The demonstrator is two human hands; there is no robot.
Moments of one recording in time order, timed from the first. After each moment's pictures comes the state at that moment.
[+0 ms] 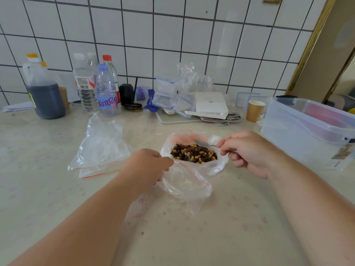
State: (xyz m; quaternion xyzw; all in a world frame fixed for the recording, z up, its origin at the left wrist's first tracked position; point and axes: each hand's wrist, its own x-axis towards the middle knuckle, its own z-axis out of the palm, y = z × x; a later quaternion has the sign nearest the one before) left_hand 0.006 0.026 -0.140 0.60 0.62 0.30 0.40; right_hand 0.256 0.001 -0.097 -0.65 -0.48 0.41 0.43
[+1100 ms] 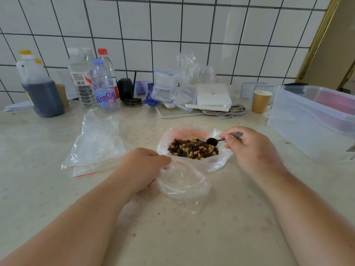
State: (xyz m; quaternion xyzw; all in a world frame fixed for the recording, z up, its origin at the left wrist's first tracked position) left_hand 0.007 0.029 -0.150 0.60 0.60 0.30 0.43; right_hand 0.264 -0.003 -0.135 -0.64 -0.61 0.09 0.45
